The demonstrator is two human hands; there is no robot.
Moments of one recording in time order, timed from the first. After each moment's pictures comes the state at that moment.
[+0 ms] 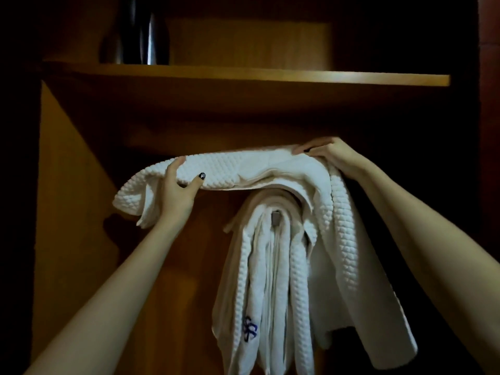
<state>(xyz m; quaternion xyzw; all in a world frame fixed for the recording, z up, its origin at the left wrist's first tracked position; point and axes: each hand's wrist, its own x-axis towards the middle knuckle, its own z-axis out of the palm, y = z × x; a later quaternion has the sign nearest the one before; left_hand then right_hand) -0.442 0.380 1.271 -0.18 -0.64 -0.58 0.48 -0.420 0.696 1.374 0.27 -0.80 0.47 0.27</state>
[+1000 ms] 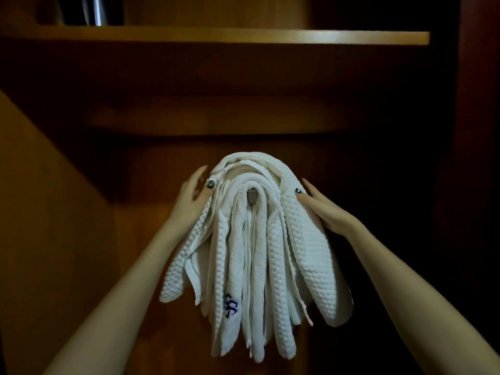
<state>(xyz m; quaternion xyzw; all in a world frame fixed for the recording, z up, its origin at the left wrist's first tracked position) -0.447 0.428 1.224 -0.27 -0.76 -0.51 0.30 -0.467 0.747 1.213 0.13 -0.80 0.57 0.14</state>
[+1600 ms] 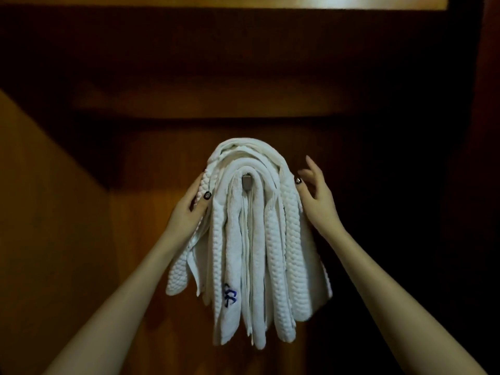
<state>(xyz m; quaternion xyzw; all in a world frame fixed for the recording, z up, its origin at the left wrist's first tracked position) -0.466 0.432 1.175 -0.30 -0.73 -0.55 0.29 -0.454 0.716 1.184 0.17 -0.74 0.50 0.41</state>
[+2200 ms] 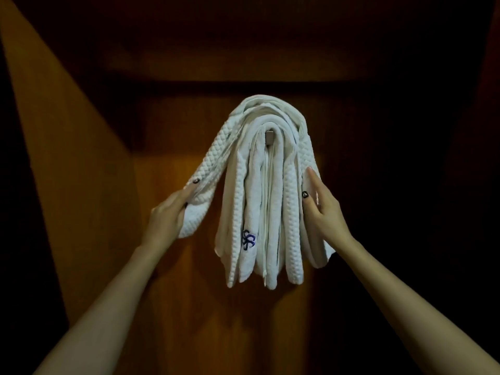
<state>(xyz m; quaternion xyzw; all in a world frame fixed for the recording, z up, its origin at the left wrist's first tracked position) -0.446 0.338 1.078 -0.24 -0.81 -0.23 0.48 -0.393 0.687 1.092 0.19 -0.80 0.40 0.40</state>
